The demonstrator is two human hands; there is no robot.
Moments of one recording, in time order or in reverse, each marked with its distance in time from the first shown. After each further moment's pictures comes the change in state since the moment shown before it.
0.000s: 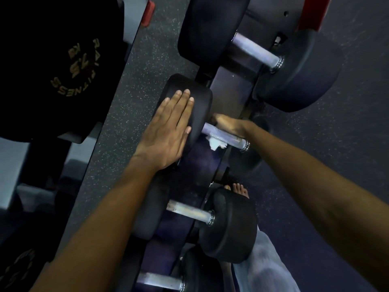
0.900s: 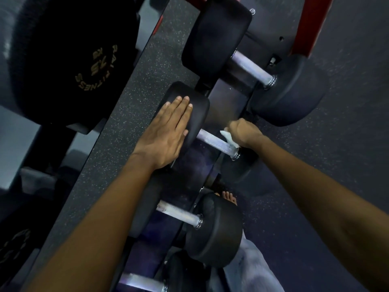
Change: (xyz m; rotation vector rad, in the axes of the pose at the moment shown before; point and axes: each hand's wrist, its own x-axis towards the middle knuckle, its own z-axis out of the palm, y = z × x) left_hand 0.000 0.000 -0.004 -0.182 -0.025 -0.044; right_hand -0.035 0.022 -0.038 -0.920 0.365 -0.115
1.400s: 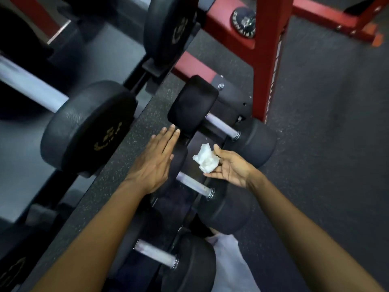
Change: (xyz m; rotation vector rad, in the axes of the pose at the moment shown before) left_hand 0.031 0.013 -0.054 -0.181 0.109 -0.116; right_hand -0.075 -0.006 -0.099 1.689 -0.306 0.071
